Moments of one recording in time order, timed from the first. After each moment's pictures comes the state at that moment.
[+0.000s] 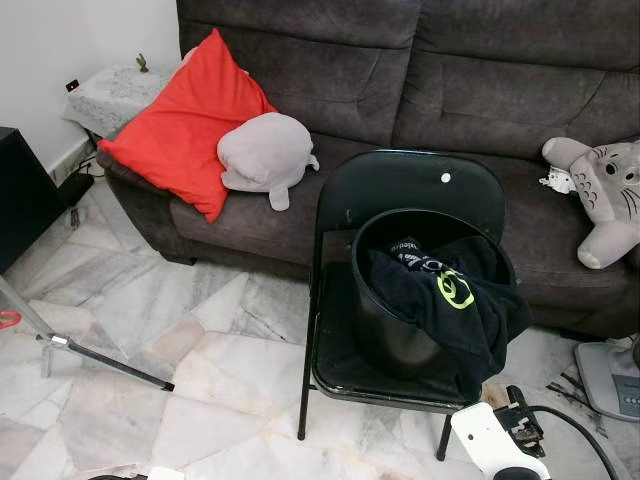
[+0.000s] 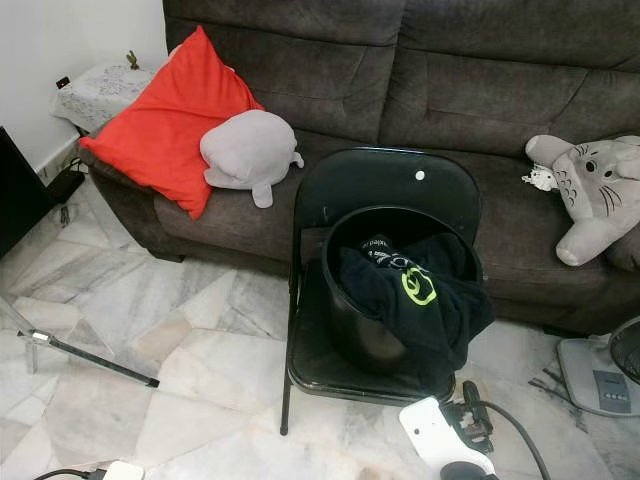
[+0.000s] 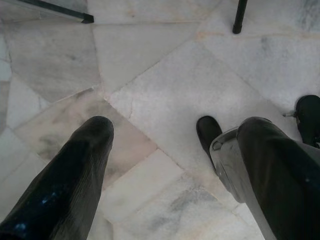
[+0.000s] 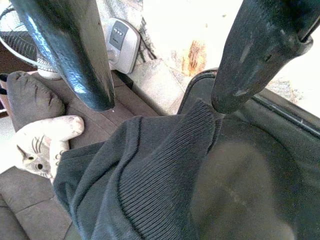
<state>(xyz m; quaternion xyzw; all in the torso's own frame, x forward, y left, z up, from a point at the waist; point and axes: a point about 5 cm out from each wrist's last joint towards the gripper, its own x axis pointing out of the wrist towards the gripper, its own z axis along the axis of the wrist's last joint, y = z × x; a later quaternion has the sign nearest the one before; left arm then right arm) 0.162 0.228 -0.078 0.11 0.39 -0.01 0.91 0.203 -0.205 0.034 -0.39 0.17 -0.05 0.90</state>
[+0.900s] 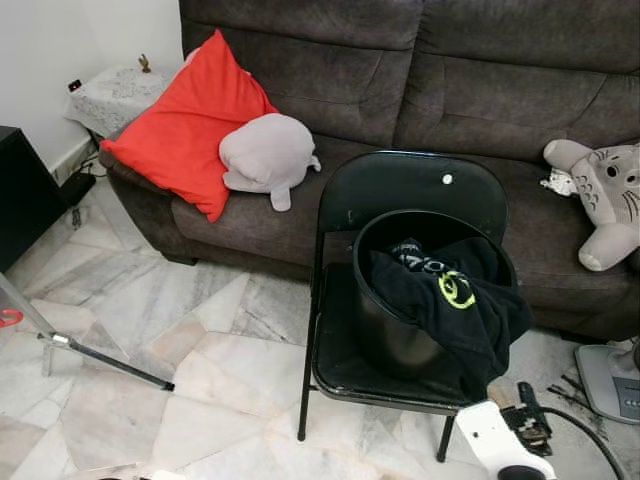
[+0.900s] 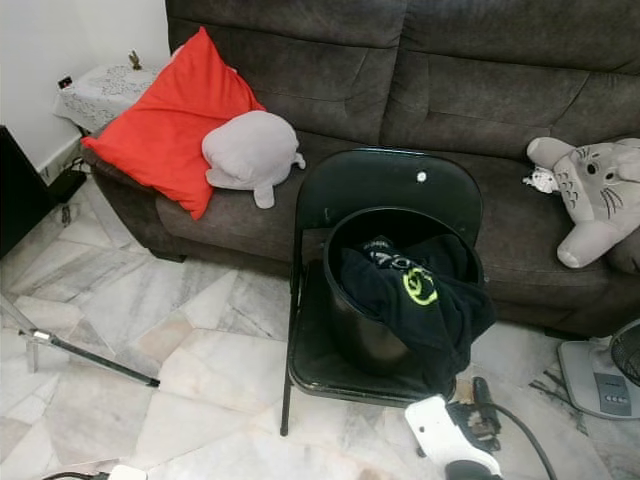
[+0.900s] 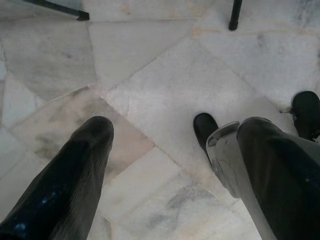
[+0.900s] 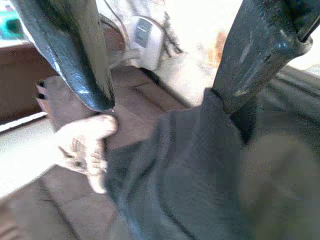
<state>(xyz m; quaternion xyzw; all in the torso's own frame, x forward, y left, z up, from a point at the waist) 0.159 0.224 -0.080 0.11 0.40 -0.02 0.91 0.202 -0.216 0.040 -0.41 0.13 -0.12 0.90</state>
